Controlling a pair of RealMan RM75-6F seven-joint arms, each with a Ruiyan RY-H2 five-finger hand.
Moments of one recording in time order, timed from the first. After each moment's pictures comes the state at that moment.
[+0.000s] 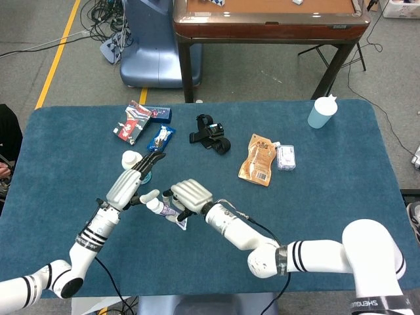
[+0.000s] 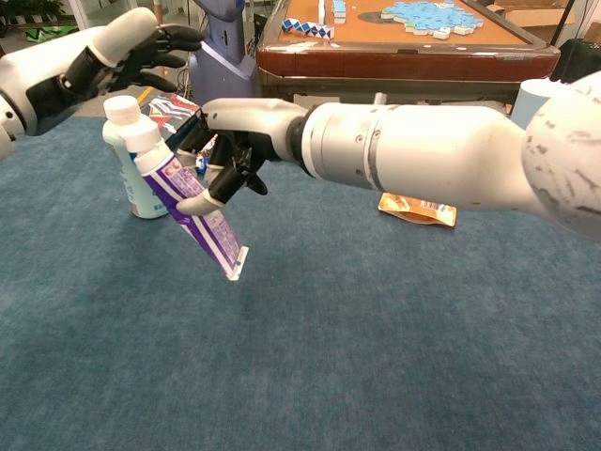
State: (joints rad) left arm -0.67 -1.44 -0.19 -1.52 1.46 1.17 -0.37; right arm 1.16 -1.66 0.27 -1.54 -0.86 0.76 -0.13
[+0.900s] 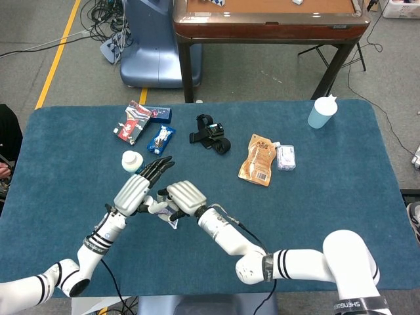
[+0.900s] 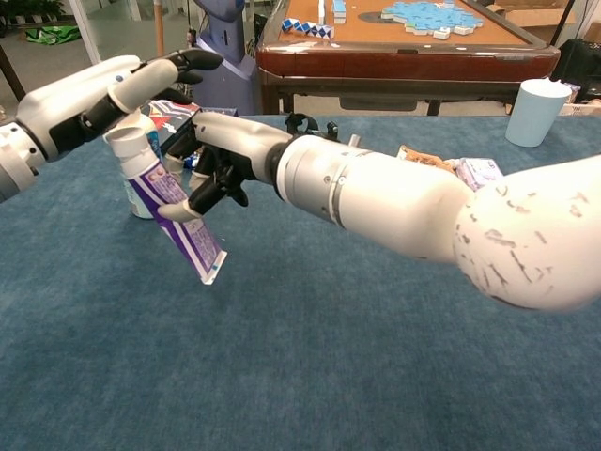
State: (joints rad) left arm -0.68 -1.54 -0.13 -1.37 1.56 1.24 -0.38; right arm 1.11 -1.84 0.30 -1.40 -0.95 0.84 -0.09
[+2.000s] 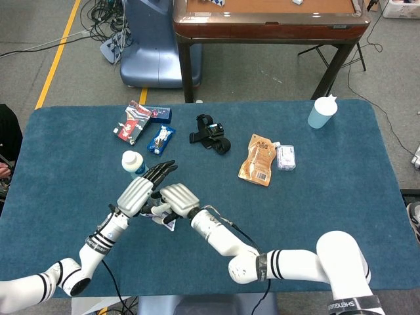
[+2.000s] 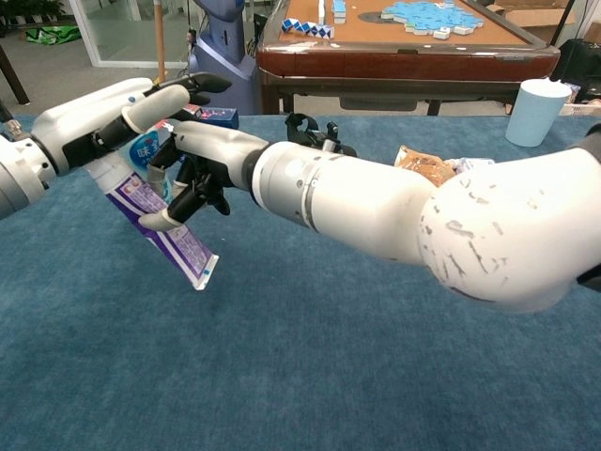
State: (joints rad) left arm -0.69 -1.55 -0.12 -1.34 1.55 1.20 -0.40; right arm 1.13 -1.88 0.35 -1.37 -0.91 0.78 -0.12
